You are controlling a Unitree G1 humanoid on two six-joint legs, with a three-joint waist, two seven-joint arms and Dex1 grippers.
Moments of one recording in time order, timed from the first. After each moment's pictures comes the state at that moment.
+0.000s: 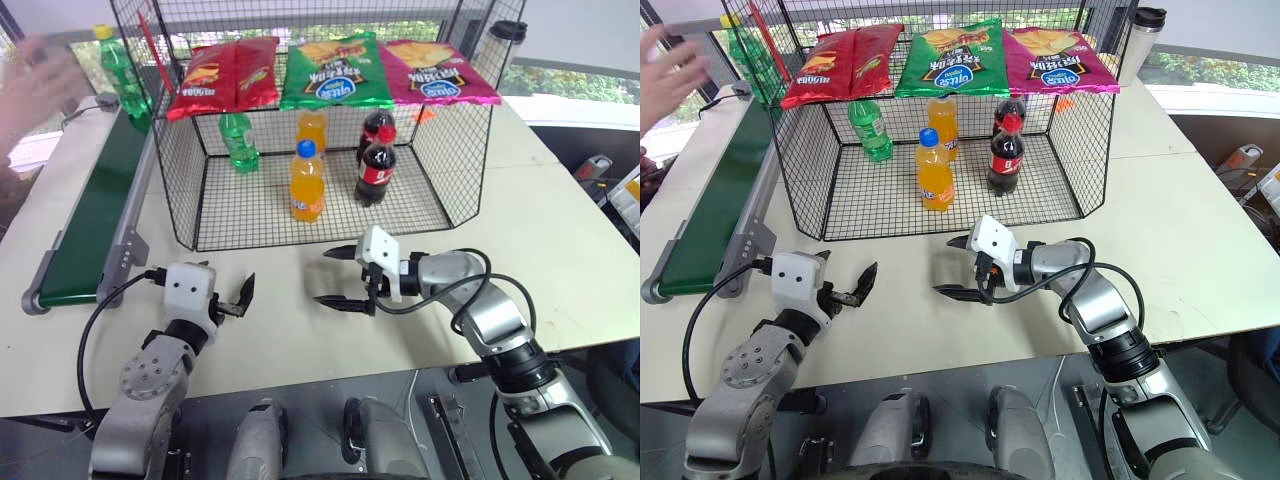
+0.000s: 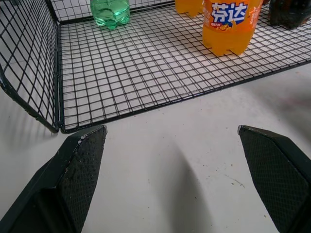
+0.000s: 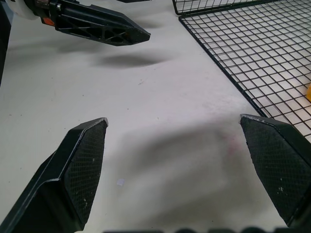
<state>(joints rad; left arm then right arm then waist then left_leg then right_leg) 0.17 0.27 0.07 -0.67 -0.18 0.58 -0.18 -0.48 -0.47 0.27 -0.11 0.22 0.42 1.01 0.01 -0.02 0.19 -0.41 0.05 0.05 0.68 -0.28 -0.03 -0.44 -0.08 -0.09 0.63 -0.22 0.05</state>
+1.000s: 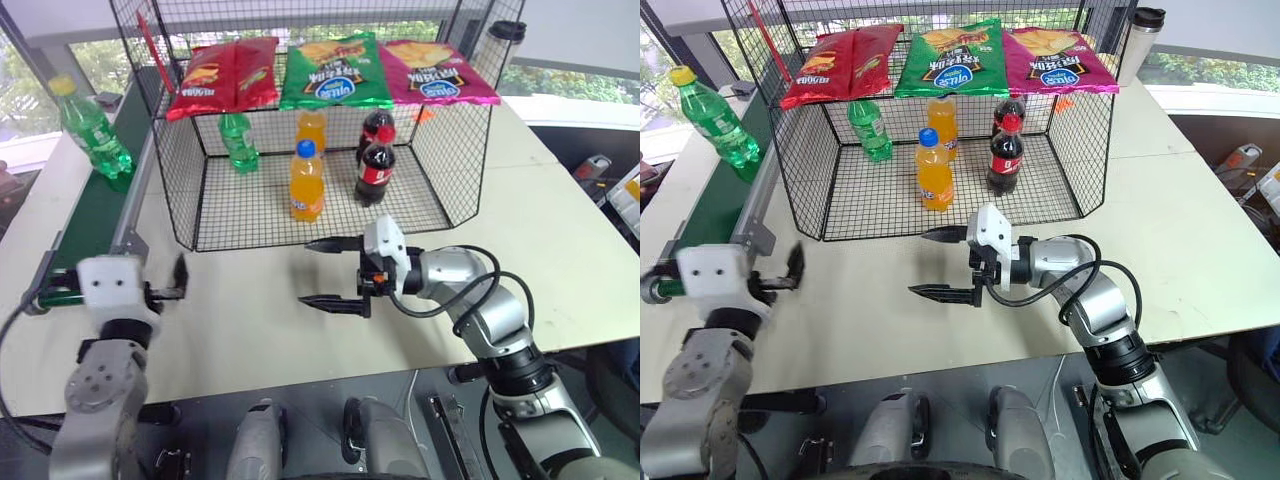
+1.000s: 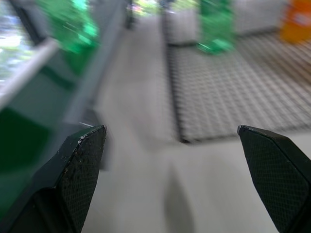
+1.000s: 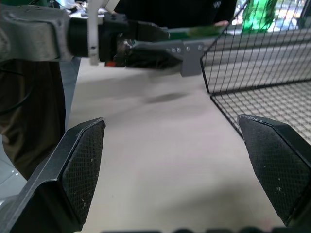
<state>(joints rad) 0.17 0.23 0.37 -0.79 -0.17 0.63 -0.02 -0.48 -0.41 0.22 -0.20 0.41 0.38 1.07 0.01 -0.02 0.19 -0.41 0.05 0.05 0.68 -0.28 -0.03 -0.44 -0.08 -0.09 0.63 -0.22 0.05</state>
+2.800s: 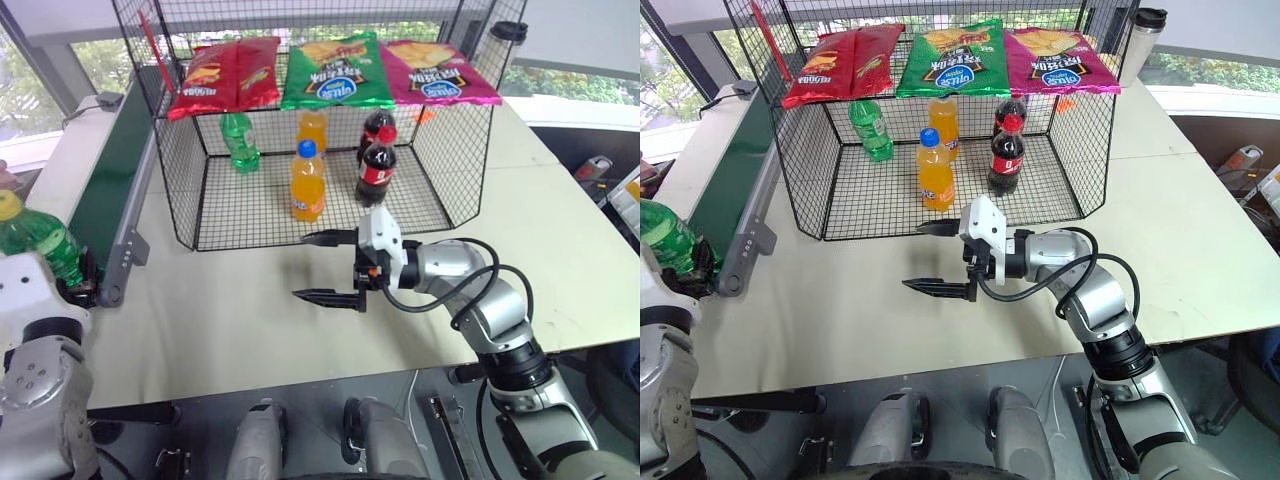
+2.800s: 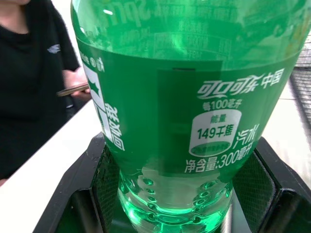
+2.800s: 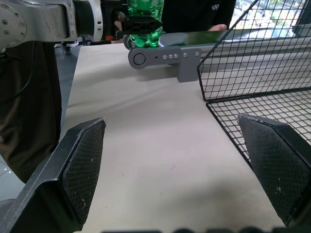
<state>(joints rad) 0.10 0.31 0.60 -0.68 -0.28 0.66 -0.01 -0.51 -0.41 0.23 -0.23 0.41 0.44 1.03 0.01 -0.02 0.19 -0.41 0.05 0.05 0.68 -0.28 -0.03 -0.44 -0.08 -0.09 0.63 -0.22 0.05</state>
